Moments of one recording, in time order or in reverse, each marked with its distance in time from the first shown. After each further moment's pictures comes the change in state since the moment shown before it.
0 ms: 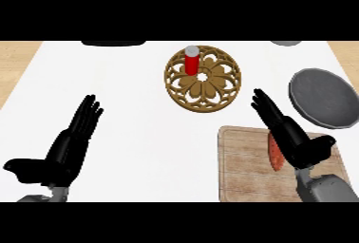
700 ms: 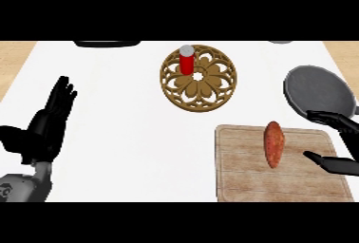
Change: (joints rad) left arm -0.113 0.055 0.120 0.113 -0.057 0.053 0.070; right arm 0.054 -0.250 -0.230 0.330 0.073 0.287 -0.552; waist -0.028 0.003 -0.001
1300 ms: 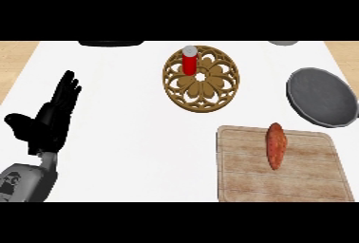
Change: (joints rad) left arm -0.064 -0.027 0.015 0.076 -0.023 -0.029 0.011; right arm -0.020 -0.398 -0.106 0.019 0.145 0.166 -0.061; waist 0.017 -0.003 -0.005
